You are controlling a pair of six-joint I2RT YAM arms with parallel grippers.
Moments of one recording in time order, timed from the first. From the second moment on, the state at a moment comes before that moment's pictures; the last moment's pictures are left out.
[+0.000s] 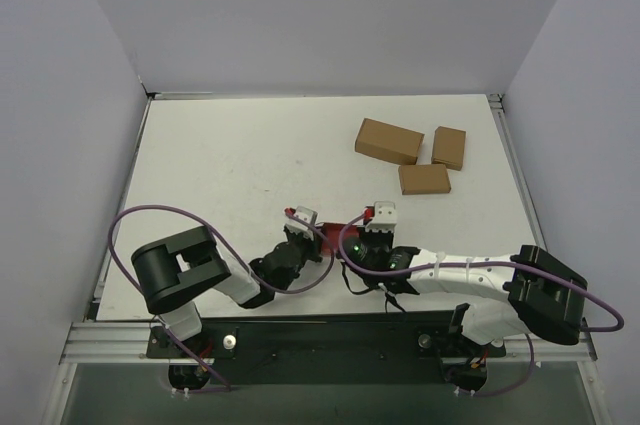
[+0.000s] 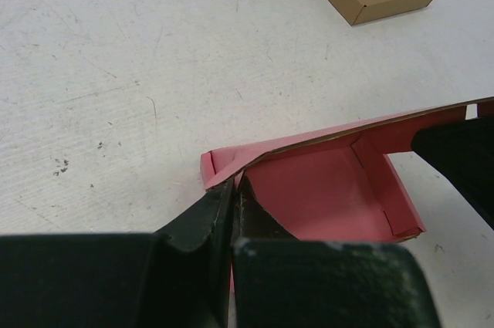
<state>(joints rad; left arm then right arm) -1.09 1.71 0.37 1.14 -0.55 -0.37 1.11 1.34 0.58 -0.19 0.97 0.83</state>
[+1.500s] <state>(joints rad) -1.19 1.69 0.48 0.78 -0.74 -0.37 1.27 1.00 0.49 -0.52 0.84 1.08</state>
